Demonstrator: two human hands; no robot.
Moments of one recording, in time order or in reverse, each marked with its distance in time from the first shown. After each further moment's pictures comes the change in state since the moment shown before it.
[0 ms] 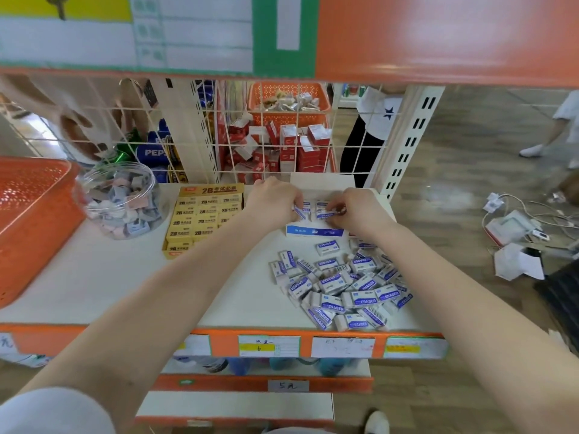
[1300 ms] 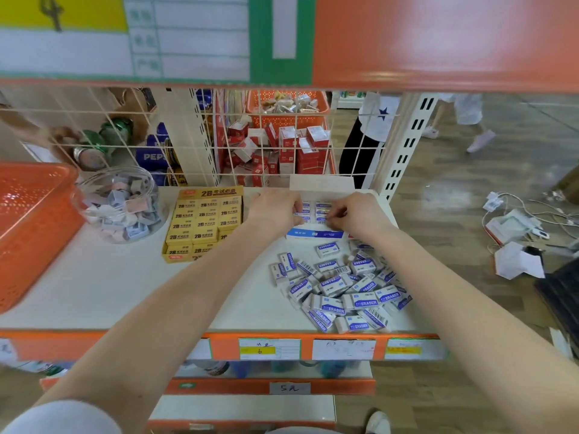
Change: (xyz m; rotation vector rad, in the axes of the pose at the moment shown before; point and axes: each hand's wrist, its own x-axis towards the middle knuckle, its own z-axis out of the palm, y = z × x) left_hand 0.001 0.003 0.017 -0.088 0.008 -0.102; right_hand 0.002 0.006 0.010 0.196 -0.017 0.082
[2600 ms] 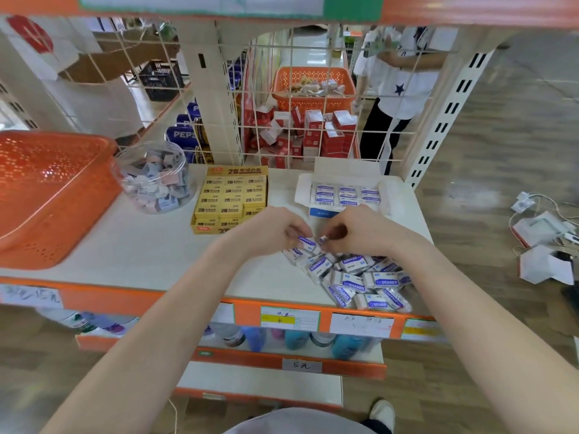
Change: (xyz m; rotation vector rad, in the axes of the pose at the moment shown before) left_hand -0.085 -0.028 -0.016 -0.285 -0.322 0.063; right_hand -0.044 -0.036 0.011 -0.065 -0.340 -0.275
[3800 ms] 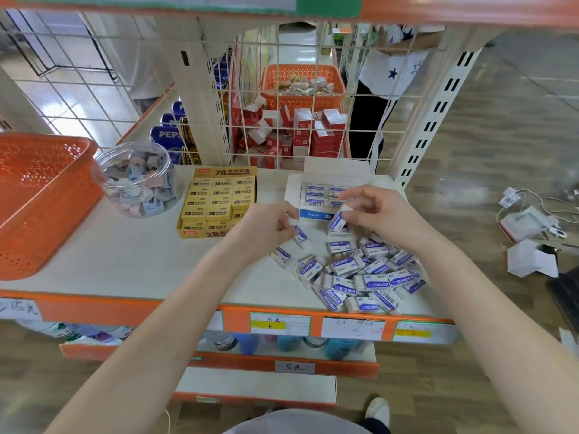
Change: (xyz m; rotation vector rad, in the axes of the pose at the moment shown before) left_hand 0.002 0.002 0.010 -0.111 0.261 -0.032; right_hand -0.019 0.034 -0.013 0.672 0.325 0.083
